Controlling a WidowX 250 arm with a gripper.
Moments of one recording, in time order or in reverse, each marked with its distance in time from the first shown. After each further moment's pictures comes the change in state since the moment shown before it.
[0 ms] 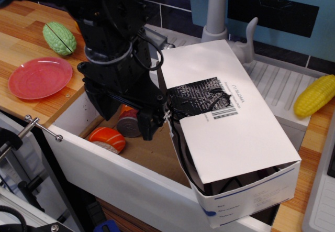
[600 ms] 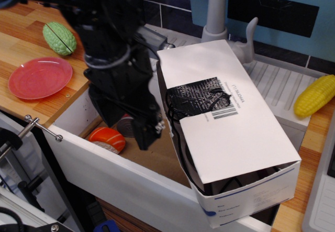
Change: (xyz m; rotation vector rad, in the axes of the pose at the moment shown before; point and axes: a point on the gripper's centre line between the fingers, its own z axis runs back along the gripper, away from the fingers) arm -0.003 0.001 -0.011 -0.103 0.046 -0.183
